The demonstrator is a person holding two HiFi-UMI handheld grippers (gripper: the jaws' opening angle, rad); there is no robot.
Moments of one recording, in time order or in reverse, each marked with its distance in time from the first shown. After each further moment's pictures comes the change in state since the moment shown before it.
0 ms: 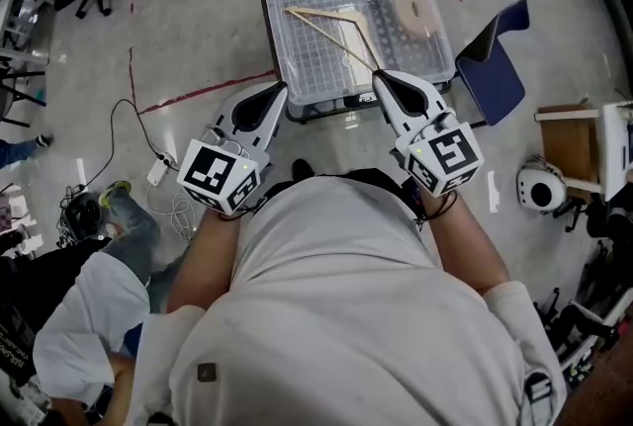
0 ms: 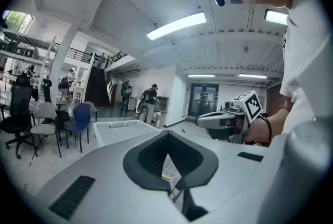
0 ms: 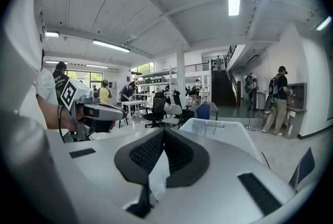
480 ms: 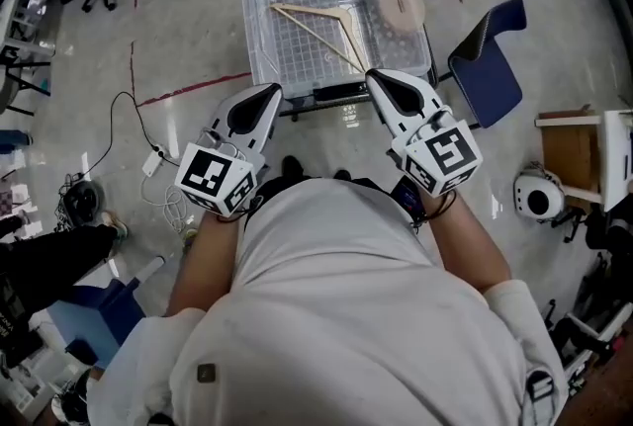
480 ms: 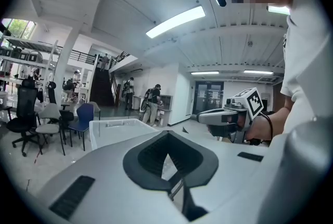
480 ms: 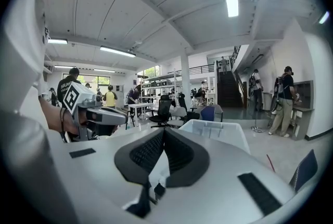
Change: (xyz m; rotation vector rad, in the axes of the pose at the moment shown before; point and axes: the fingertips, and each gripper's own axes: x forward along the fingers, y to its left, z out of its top) left arm 0.031 -0.072 0.000 0.007 0.012 0.069; right arm -0.065 -0.035 -0.001 -0.009 -0.033 0.082
